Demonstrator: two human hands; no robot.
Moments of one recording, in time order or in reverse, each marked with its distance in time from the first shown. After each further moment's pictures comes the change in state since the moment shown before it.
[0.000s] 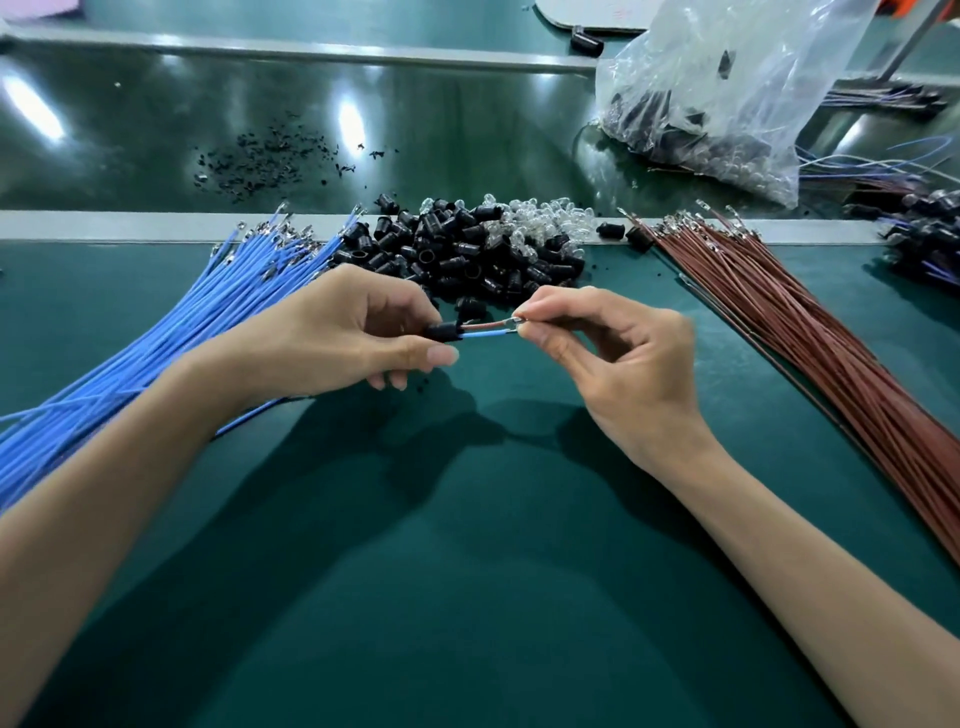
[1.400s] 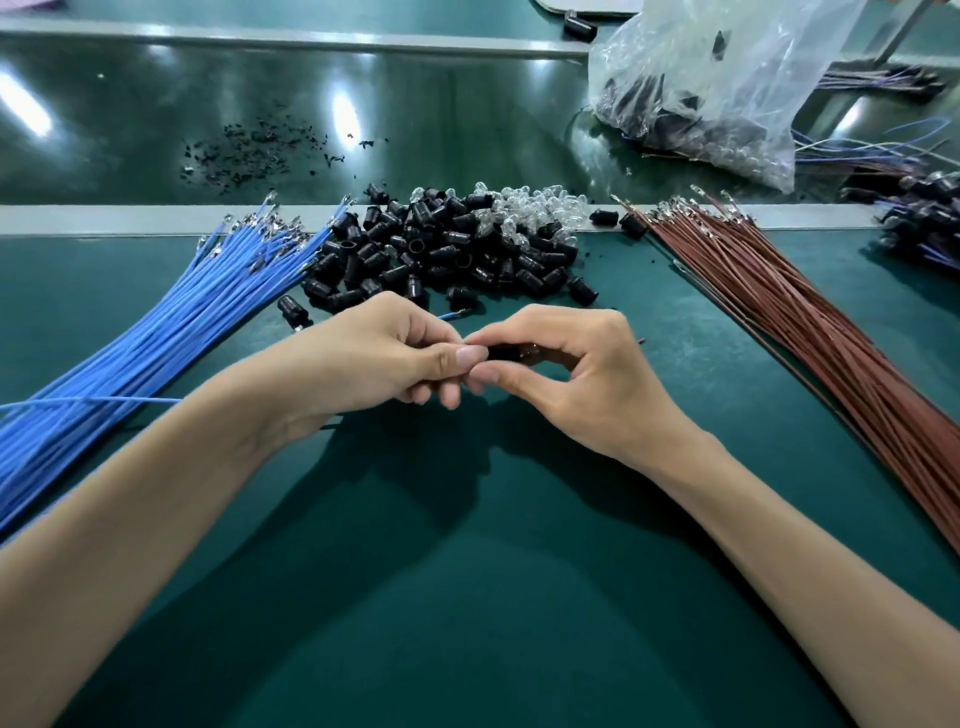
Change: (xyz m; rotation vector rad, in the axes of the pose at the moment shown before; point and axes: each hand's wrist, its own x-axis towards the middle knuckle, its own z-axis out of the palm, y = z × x) left_hand 0.001 0.010 0.029 -0.163 -0.102 -0.180; right_hand -0.001 -0.007 0.001 -0.161 -0.337 0.012
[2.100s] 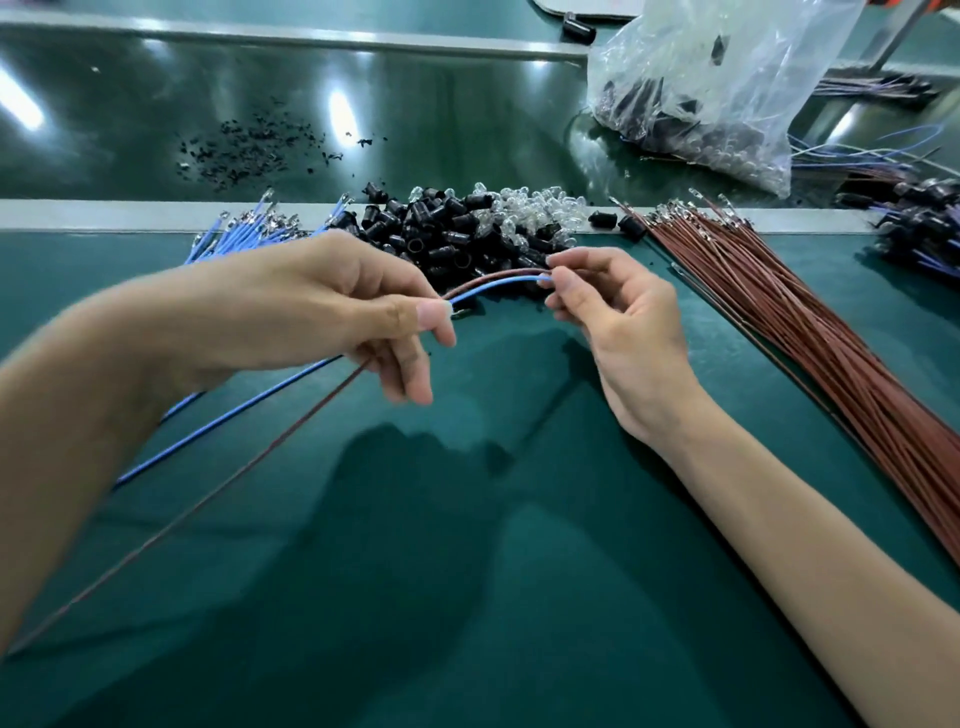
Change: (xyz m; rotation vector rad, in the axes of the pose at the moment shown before) left_hand -0.017 0.024 -0.035 0.085 -0.101 0.080; right_hand 0.012 0.014 -0.010 0.414 0.425 0.384
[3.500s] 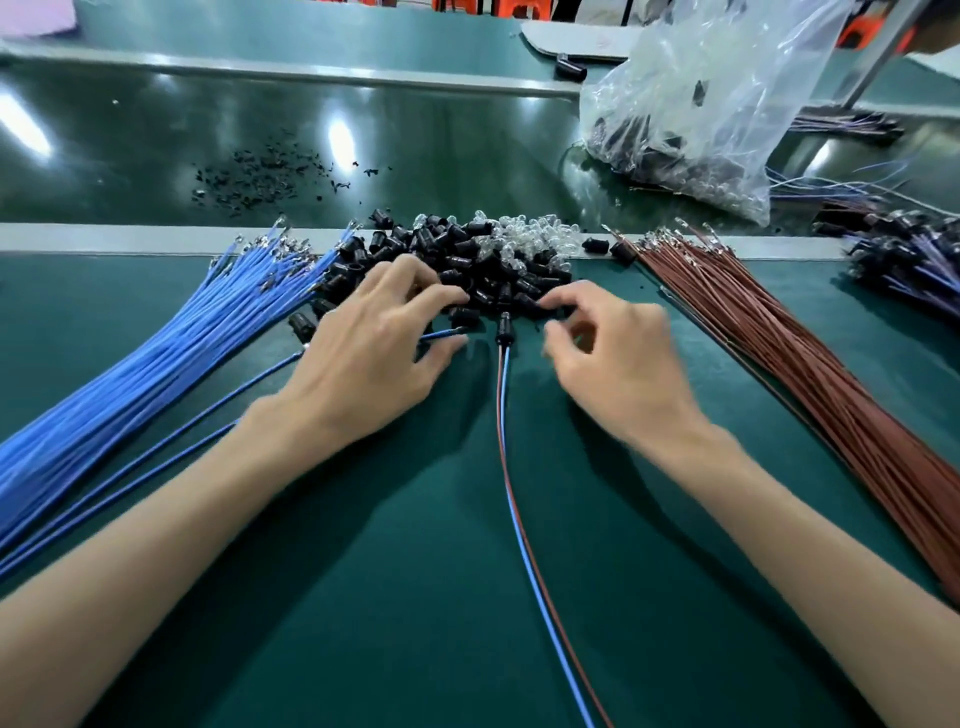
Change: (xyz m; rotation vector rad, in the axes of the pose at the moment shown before) left_hand 0.038 -0.057 0.031 0.842 0.670 0.328; right_hand -0.008 -0.016 -0.001 -0.937 0.012 -0.128
